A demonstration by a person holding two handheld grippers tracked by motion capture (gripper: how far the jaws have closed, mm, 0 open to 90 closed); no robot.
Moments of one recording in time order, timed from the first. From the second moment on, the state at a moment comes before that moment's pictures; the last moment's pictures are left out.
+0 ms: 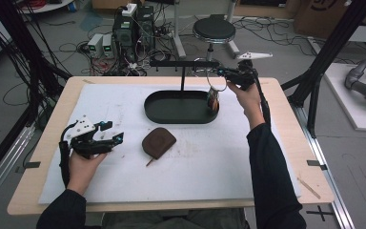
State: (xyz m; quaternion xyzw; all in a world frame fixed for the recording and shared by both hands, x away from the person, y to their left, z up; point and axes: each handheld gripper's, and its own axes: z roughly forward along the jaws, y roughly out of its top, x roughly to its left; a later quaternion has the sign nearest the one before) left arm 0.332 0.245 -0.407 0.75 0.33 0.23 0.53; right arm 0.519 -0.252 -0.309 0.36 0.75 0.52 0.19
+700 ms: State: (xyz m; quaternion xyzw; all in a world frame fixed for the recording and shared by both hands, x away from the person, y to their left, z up) left arm 0.330 0.249 -0.408 0.74 0.33 0.23 0.54; right arm 0.521 -0.251 -0.312 0.36 0.75 0.51 0.21
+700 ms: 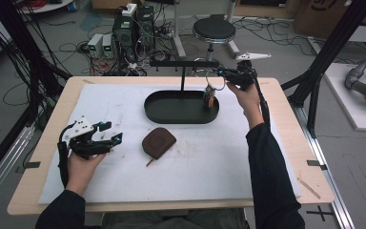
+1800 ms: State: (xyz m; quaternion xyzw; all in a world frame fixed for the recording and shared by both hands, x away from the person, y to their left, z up) left arm 0.330 0.248 -0.409 0.75 0.33 0.23 0.53; right arm 0.515 -0.258 -0.306 0.38 0.75 0.48 0.26
